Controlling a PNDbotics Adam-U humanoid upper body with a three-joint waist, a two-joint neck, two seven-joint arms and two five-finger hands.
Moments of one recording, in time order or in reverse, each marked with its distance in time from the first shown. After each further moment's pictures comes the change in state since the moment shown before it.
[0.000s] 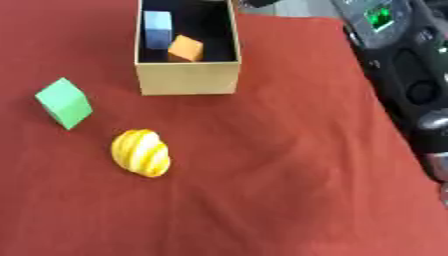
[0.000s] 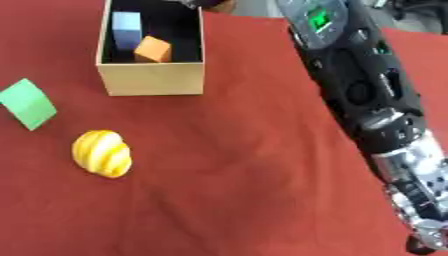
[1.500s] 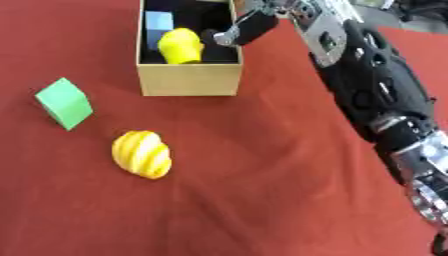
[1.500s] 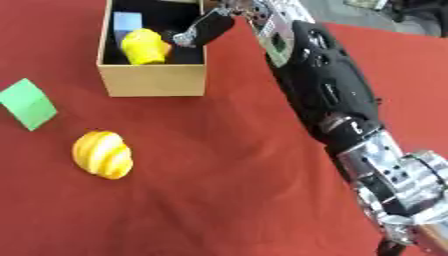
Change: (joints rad) left arm -0.005 -0.003 -0.012 0.000 0.008 0.007 -0.017; right arm -0.035 0.058 -0.023 0.217 0.356 -0.223 -0.134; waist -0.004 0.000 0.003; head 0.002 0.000
